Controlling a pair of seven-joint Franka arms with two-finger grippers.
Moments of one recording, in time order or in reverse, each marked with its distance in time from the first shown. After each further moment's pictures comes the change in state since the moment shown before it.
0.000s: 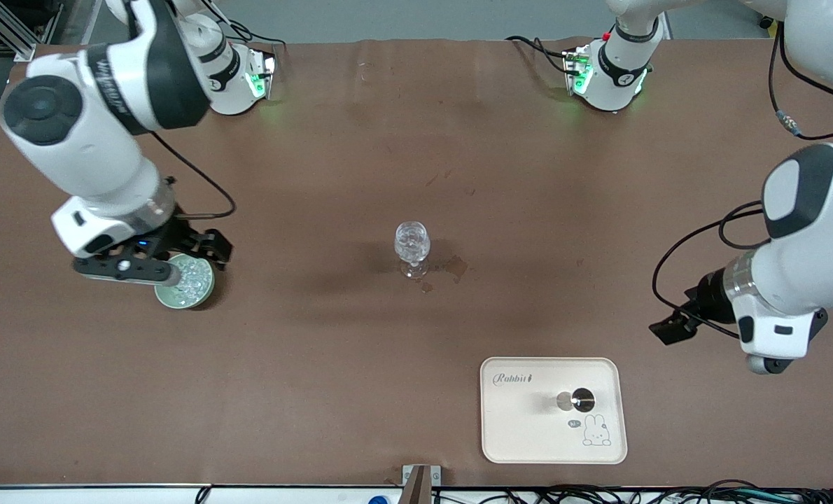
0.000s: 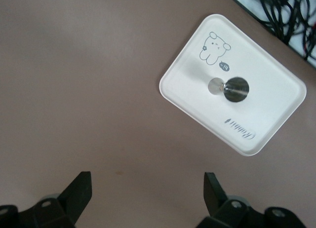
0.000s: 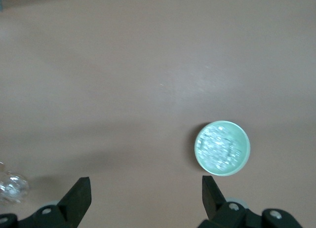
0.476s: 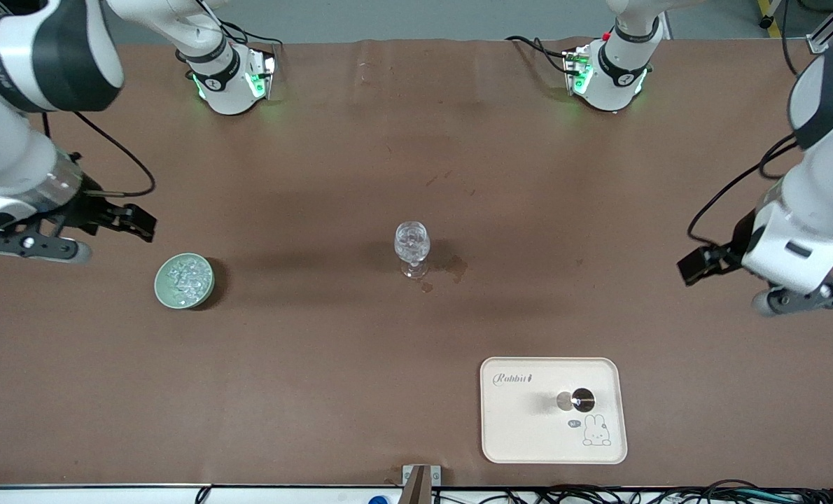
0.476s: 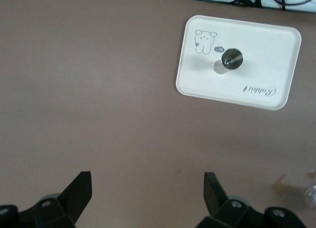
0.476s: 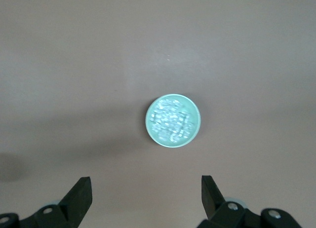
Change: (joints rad) left arm -0.035 -0.215 0.090 -0.036 -0.011 -0.101 0.461; right arm -0.161 -0.121 0.001 -0.094 0.000 -0.102 -0.158
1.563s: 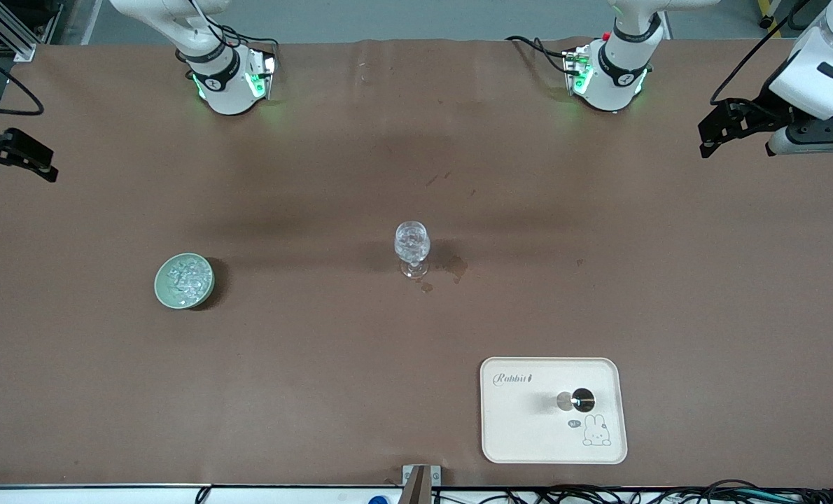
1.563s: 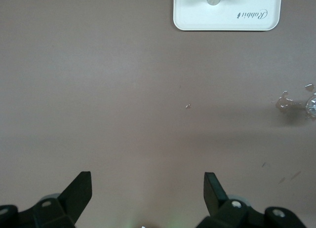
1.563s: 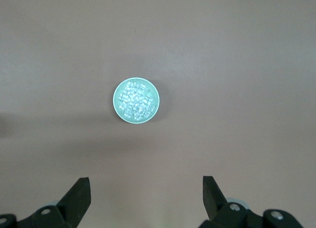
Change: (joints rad) left arm -0.215 -0.535 0.394 -0.541 -0.275 0.036 0.243; right arm -0.141 -0.128 0.001 0.101 0.002 -0.199 -0.265
